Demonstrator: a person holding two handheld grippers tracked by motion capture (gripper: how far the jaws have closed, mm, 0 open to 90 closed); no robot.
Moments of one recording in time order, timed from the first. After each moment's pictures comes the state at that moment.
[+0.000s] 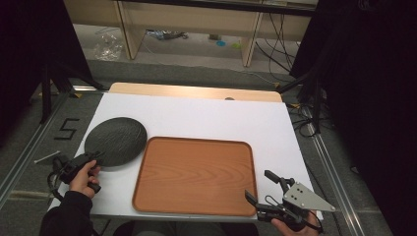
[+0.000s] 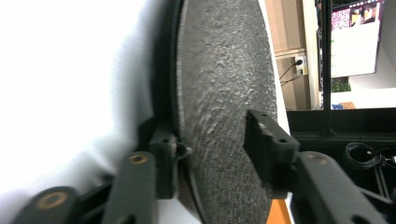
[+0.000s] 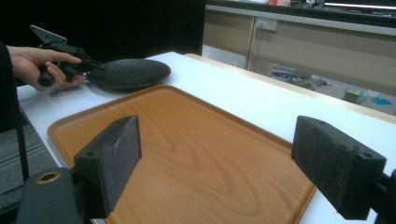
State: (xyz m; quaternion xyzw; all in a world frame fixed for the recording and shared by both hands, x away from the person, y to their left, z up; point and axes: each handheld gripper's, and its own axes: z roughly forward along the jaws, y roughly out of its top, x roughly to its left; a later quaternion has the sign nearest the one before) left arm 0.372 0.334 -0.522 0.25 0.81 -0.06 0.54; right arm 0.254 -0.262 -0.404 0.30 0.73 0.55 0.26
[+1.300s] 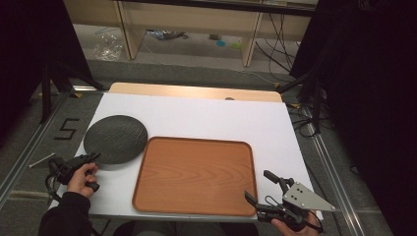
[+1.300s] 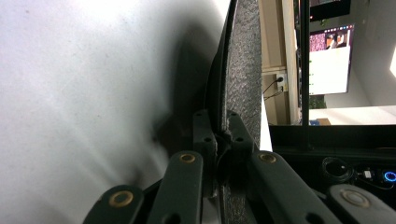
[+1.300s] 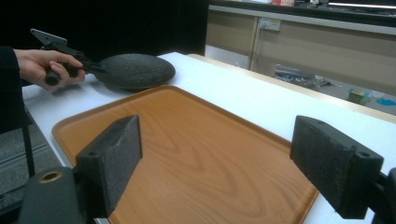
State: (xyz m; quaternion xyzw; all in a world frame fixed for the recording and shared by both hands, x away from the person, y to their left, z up) left arm 0.372 0.340 -0.526 0.21 0.80 -0.05 0.55; right arm 0.253 -0.263 -0.402 0.30 0.73 0.55 0.25
